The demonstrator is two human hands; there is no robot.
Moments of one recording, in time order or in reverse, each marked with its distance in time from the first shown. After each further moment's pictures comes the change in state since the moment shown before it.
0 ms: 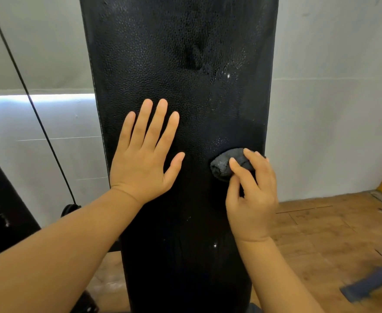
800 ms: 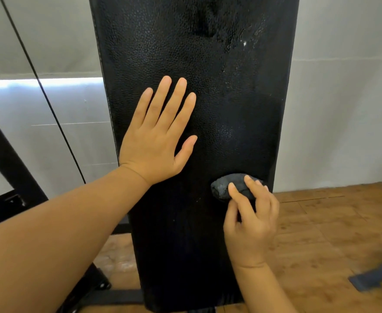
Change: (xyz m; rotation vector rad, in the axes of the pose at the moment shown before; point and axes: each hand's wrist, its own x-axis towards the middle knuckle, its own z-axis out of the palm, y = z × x) left_hand -0.003 -0.001 0.001 -0.021 0.022 0.113; right_hand -0.080 -0.002 -0.008 -0.091 -0.040 0.000
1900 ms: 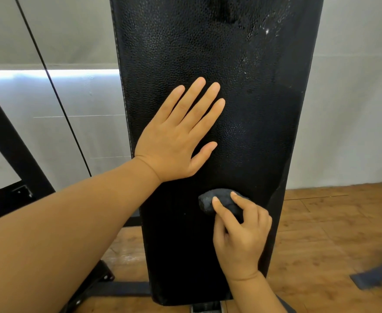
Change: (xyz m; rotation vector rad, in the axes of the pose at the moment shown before) left_hand -0.003 0.001 -0.001 -0.037 -0.033 0.162; right_hand -0.028 -0.029 -0.002 0.008 -0.113 -0.016
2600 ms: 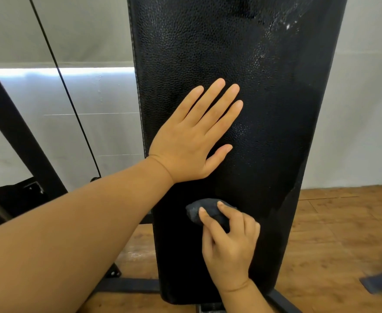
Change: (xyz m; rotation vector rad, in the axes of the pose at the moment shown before) left_hand -0.001 0.001 -0.001 -0.006 -0.022 0.034; right_hand -0.015 -0.031 0.009 0.037 -0.079 -0.059
